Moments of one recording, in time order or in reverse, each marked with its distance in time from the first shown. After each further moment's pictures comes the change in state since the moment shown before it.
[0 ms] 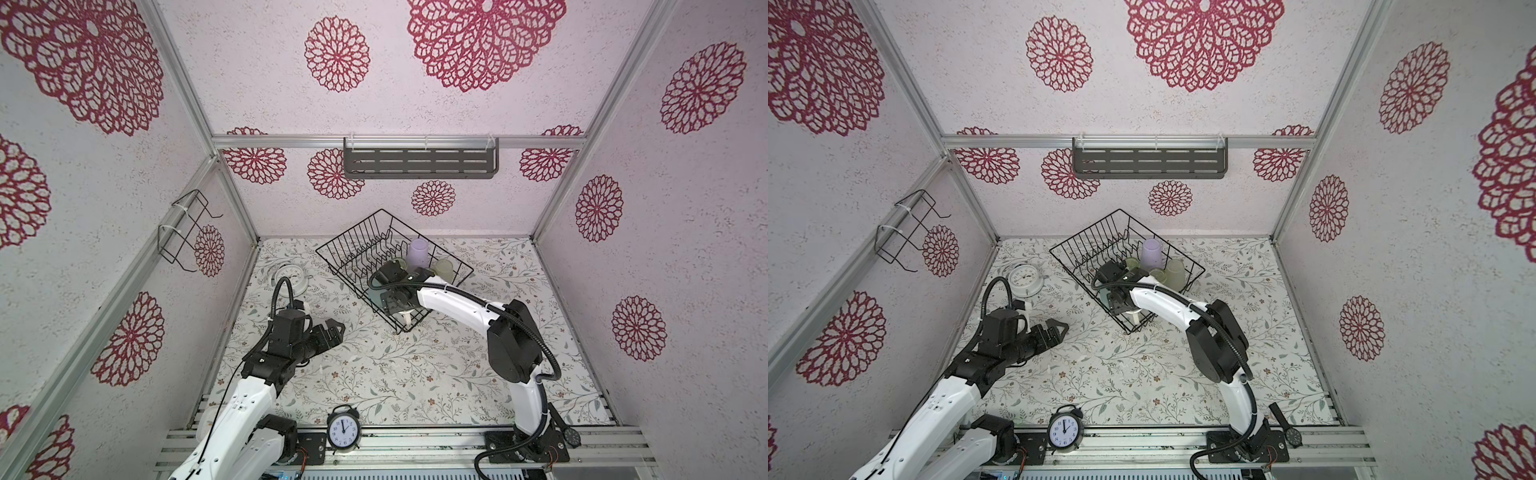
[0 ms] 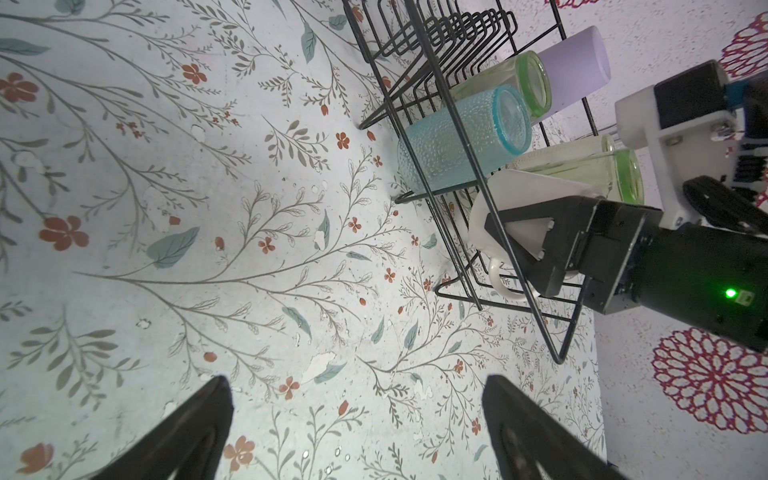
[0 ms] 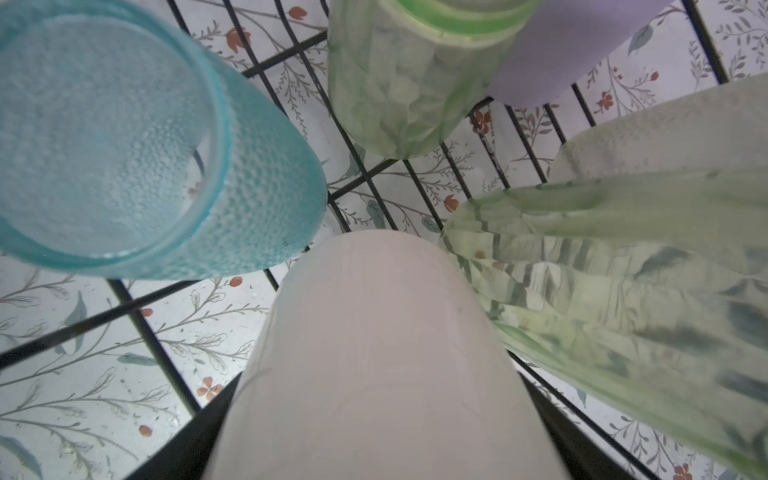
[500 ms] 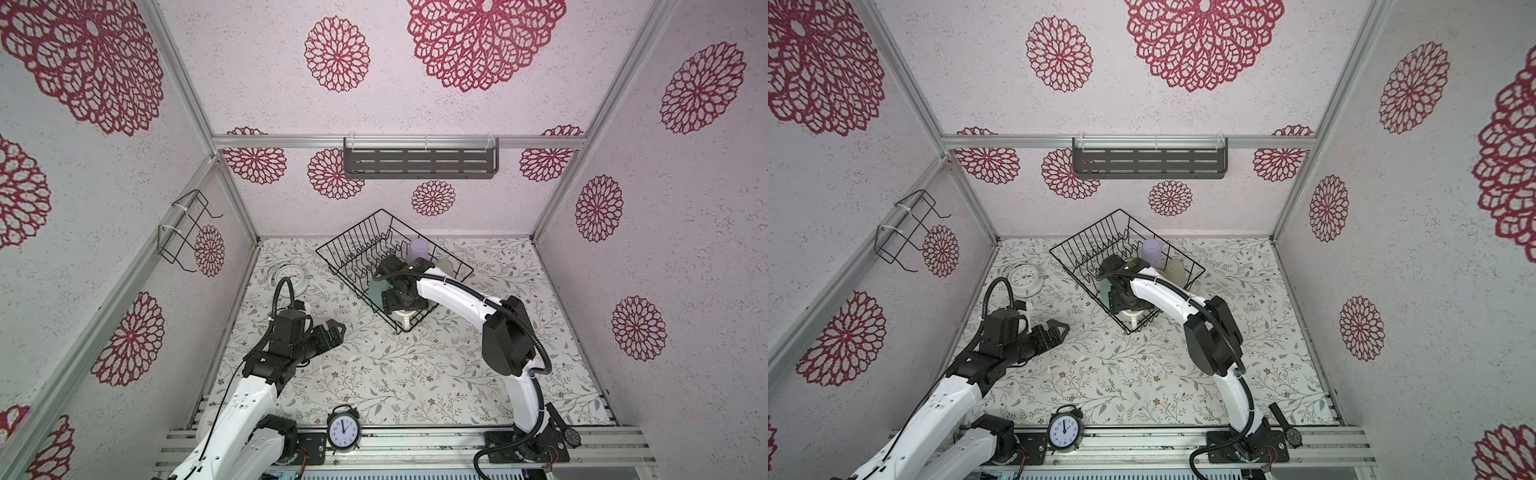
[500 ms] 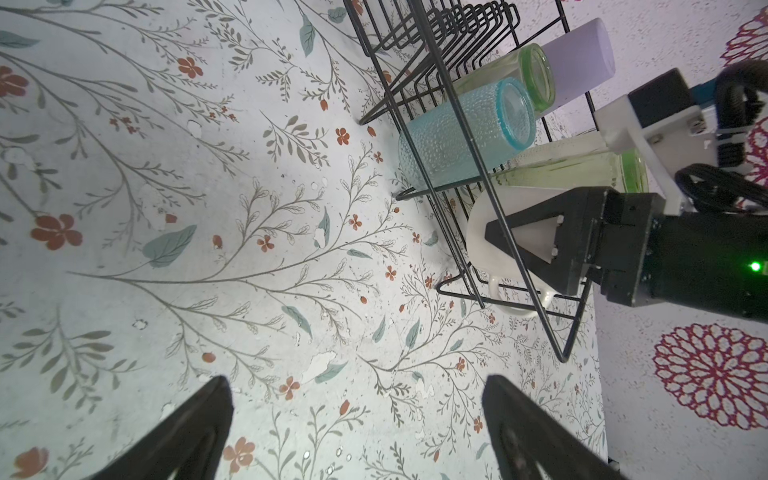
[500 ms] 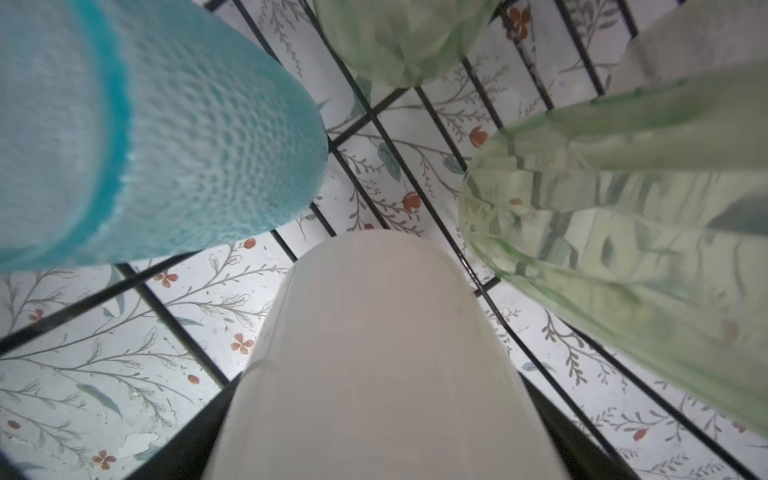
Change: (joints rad) left arm 0.000 0.004 -0.007 0.011 0.008 0.006; right arm -0.042 0.073 0.122 -0.173 -0.170 0.105
